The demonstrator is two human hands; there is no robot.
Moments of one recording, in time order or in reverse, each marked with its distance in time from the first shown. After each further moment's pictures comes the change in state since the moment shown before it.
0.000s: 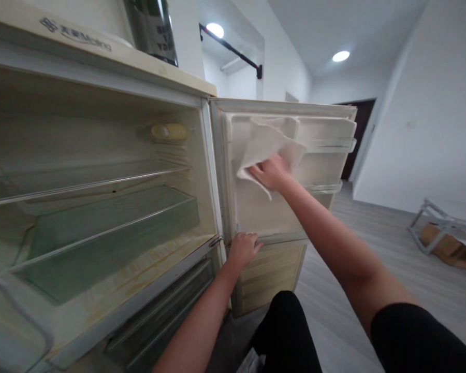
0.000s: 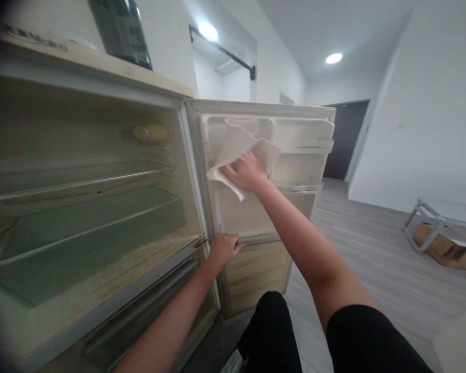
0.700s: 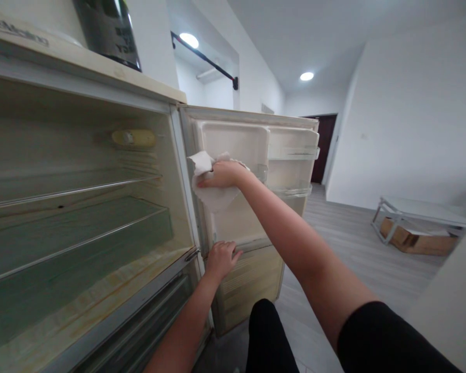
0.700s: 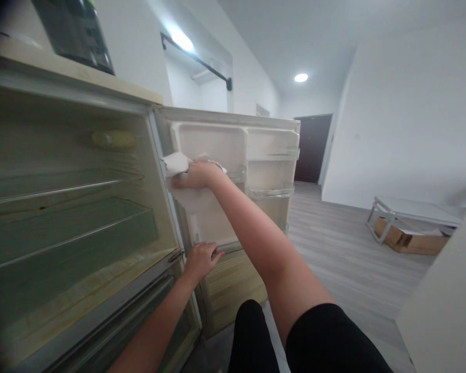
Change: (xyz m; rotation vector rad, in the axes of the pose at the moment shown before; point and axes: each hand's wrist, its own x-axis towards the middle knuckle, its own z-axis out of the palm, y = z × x) left_hand 0.000 -0.006 0.011 -0.038 0.138 0.025; right_hand 0.055 -0.032 -0.009 -0.076 -0.376 -0.091
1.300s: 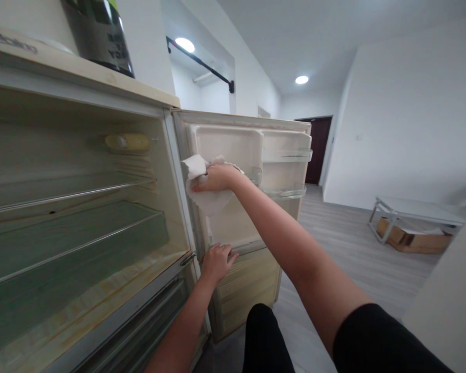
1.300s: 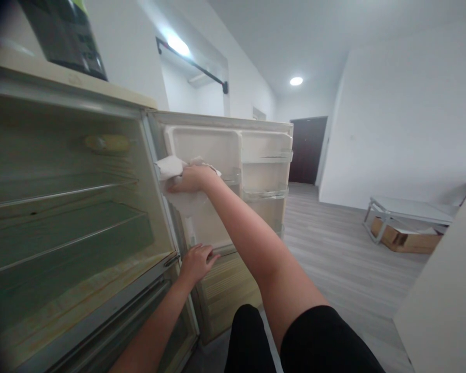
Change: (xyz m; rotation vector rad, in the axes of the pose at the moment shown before) left_hand 0.001 -0.003 0.007 -0.001 0.095 0.033; right_hand 0.001 0.002 0.002 -0.030 -0.001 -0.034
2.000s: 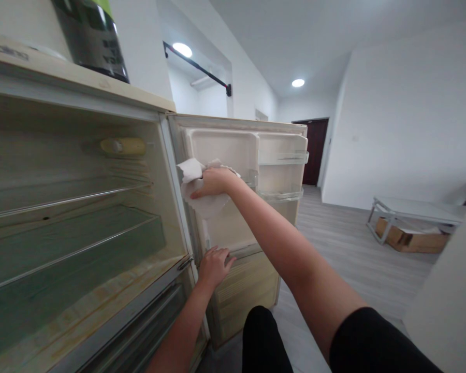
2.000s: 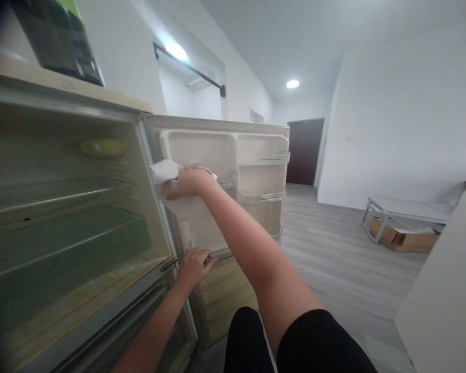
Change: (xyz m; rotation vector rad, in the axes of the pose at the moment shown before) left_hand -0.002 -0.003 0.006 -0.054 0.032 0.012; right_hand 0.001 0.001 0.002 0.005 0.025 -0.005
